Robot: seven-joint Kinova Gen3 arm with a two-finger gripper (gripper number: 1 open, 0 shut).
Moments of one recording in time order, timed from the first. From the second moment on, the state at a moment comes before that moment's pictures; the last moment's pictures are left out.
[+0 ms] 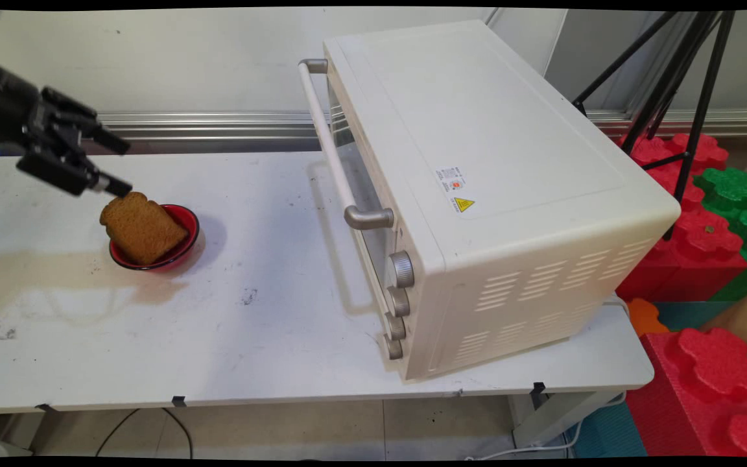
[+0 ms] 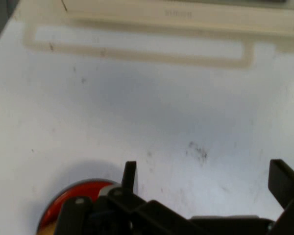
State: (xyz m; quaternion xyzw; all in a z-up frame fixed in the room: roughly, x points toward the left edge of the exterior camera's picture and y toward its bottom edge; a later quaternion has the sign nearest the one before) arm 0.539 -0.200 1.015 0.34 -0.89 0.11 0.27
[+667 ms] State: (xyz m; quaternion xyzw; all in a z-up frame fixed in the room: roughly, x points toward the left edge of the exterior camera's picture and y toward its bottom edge) arm 0.509 -0.235 1.089 0.33 -0.87 0.12 0.33
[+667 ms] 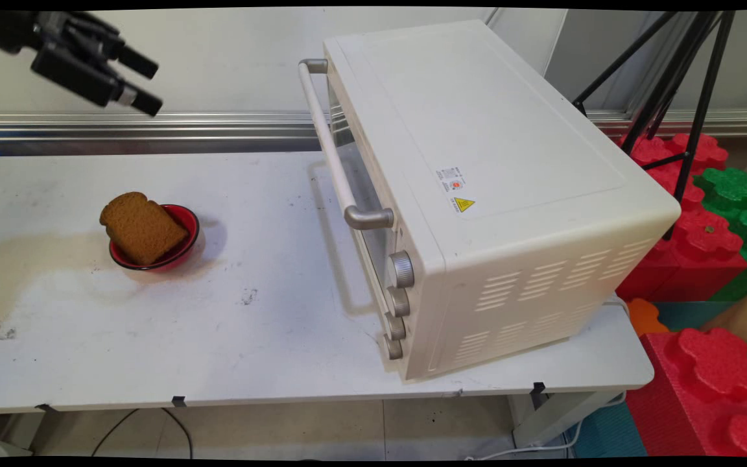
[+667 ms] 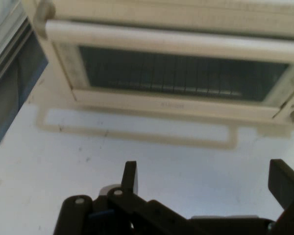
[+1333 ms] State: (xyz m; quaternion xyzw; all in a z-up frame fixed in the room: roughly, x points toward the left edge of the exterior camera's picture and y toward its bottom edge) arm 0.464 -0.264 1.110 0.32 -0.87 0.12 0.36
